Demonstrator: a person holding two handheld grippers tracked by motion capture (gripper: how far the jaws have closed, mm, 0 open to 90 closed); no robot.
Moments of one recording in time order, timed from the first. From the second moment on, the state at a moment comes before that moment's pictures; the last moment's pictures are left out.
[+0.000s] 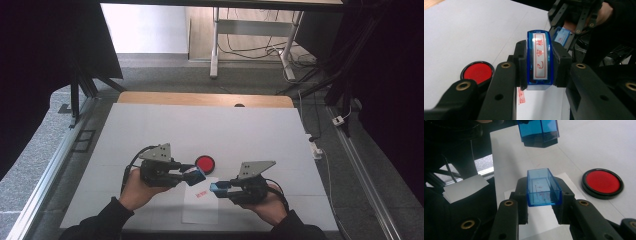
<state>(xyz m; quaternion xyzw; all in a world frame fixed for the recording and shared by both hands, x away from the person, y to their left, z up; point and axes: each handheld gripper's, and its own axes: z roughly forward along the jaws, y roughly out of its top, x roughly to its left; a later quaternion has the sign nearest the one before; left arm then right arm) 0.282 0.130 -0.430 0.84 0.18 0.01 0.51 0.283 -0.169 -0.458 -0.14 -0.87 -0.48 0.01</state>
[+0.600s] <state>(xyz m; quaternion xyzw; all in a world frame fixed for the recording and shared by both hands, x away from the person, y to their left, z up) 0.279 0.128 -0.427 0.85 0.12 0.00 0.52 0.295 -0.142 -0.470 -0.09 -0.86 -0.49 0.07</state>
